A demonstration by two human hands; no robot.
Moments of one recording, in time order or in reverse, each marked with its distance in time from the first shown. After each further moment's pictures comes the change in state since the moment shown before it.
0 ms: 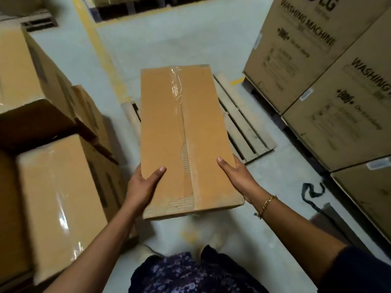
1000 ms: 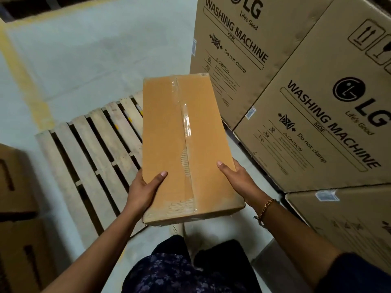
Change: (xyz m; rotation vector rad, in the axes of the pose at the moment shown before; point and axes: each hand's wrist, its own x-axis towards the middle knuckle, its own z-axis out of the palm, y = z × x) left_hand 0.186 0.199 0.450 0.054 -0.169 -0.038; right_hand 0.273 -0.013 -0.430 0.005 0.071 0.146
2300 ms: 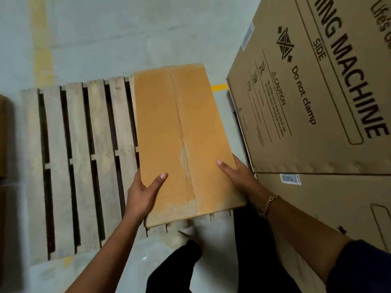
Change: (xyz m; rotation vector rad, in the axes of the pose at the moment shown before) left_hand 0.326 0.032 0.184 -0.123 0.375 -0.267; right_hand 0.476 -0.084 -0.059 -0.300 -0.325 -0.034
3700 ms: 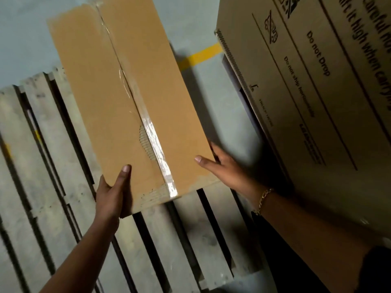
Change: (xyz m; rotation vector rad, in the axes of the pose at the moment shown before) left_hand 0.342 -0.081 0.158 -0.007 0.122 -0.121; right_hand 0.373 0.123 0.039 0.139 -0.154 -0.021
